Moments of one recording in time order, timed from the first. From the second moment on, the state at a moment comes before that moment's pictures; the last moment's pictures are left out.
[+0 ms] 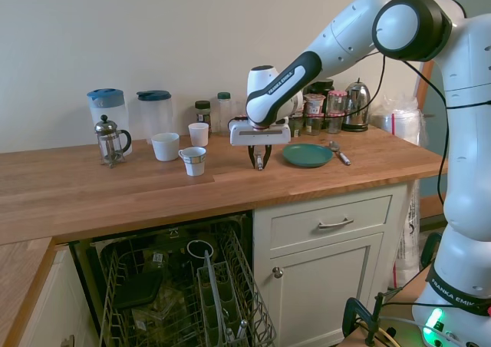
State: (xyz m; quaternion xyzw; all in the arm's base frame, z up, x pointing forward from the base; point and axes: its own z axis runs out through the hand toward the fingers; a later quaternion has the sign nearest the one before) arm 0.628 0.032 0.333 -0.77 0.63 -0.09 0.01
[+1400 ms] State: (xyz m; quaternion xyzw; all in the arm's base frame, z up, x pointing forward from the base) arm 0.459 0.058 0.472 -0.89 0.46 0.01 0.03
